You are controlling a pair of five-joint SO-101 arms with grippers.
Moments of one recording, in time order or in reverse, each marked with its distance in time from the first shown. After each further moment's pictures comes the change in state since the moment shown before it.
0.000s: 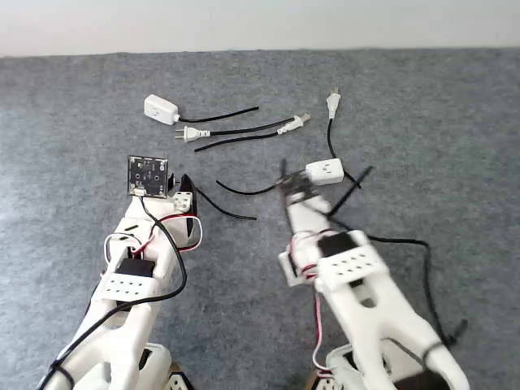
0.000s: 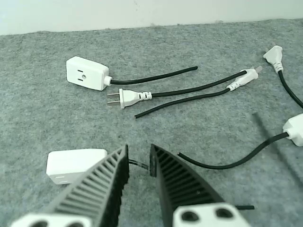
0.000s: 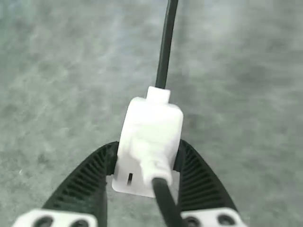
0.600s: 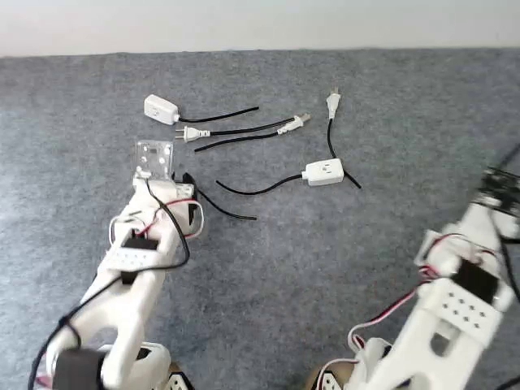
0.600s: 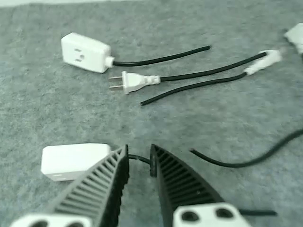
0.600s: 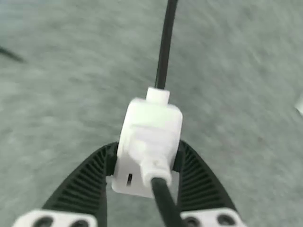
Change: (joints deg) left arm -2.1 18.5 -11.7 0.0 0.0; right arm 55.2 -15.4 -3.6 1.0 8.3
